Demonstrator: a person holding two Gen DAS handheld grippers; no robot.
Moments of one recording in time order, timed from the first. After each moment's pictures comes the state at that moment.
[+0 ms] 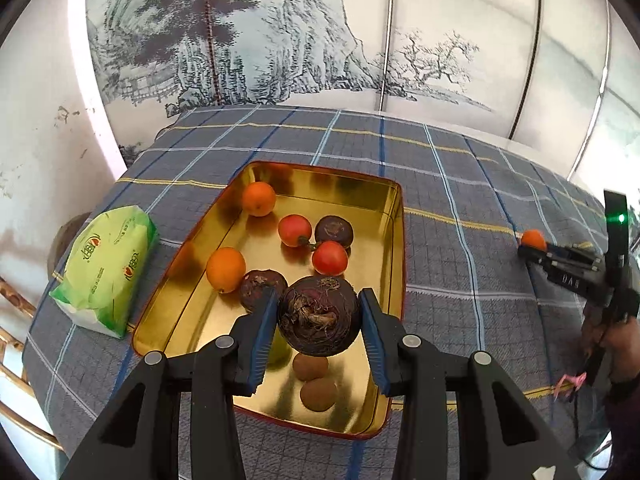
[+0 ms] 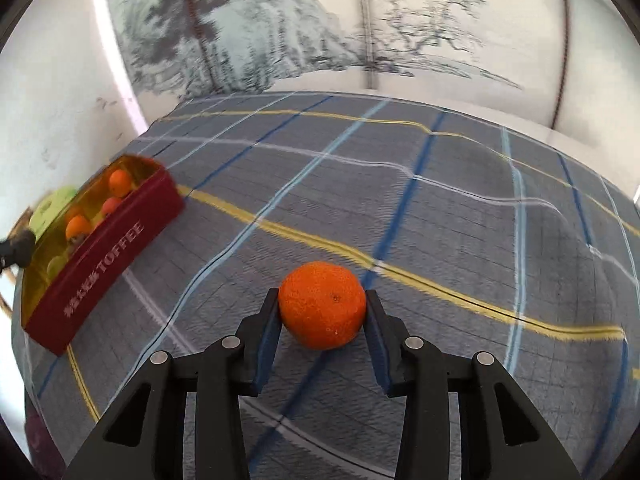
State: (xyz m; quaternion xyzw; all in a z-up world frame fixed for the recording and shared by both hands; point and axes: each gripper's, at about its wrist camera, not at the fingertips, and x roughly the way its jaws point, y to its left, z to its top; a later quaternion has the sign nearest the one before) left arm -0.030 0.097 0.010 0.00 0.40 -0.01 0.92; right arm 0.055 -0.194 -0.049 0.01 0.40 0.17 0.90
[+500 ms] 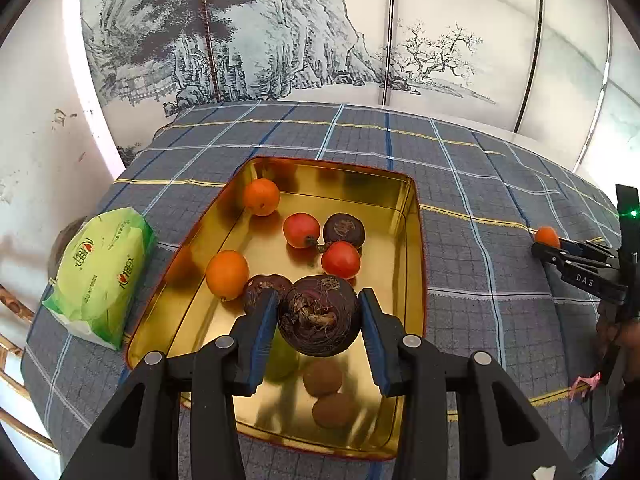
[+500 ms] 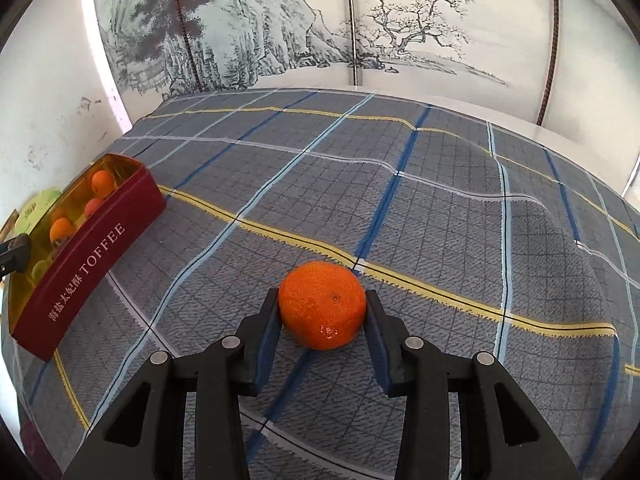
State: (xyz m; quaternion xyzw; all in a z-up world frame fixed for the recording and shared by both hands) left arm -0.016 0.104 -0.002 0.00 0.40 0.00 0.92; right arm 0.056 -0.191 -0.052 0.00 0.41 0.14 0.90
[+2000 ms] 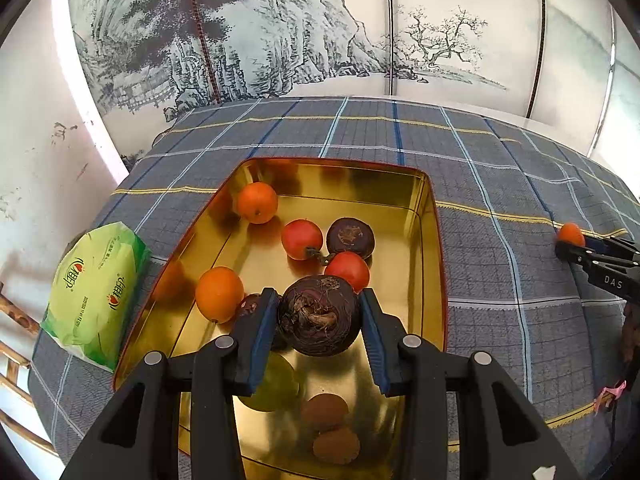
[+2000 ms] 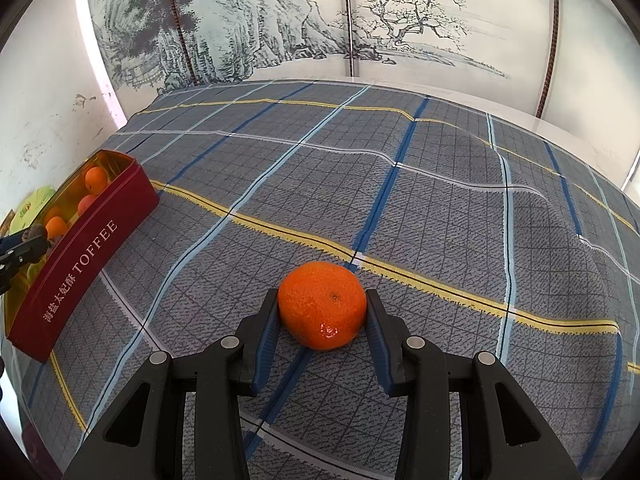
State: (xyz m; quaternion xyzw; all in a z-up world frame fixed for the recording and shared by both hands) left arm 0.012 0.093 -0.020 0.04 0.41 0.02 0.91; right arm 0.060 -0.191 -0.056 0.00 0.42 0.14 0.90
